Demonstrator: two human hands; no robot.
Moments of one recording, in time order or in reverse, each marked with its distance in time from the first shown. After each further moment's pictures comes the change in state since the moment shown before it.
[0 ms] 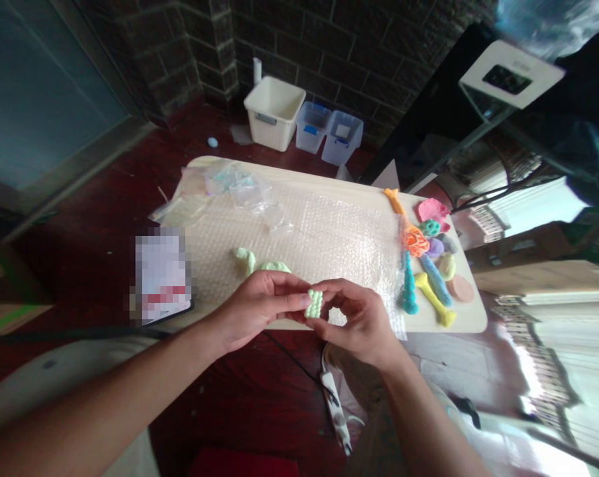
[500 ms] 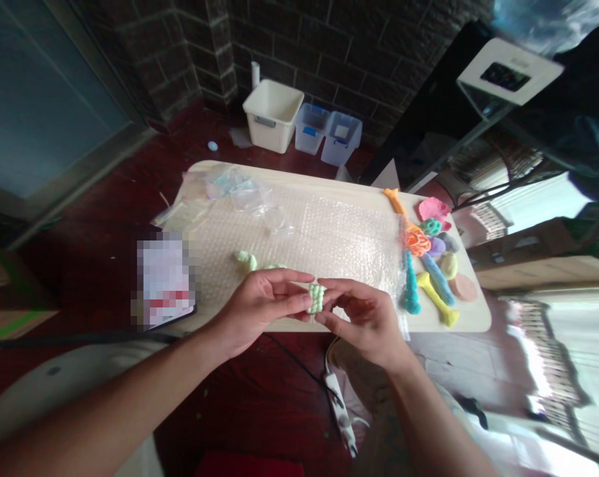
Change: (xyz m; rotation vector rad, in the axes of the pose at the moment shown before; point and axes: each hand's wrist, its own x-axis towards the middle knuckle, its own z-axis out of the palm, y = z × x) left_hand -0.004 0.000 -0.002 0.032 0.033 0.101; right_hand 0.001 -0.004 -0.002 0.128 0.011 0.005
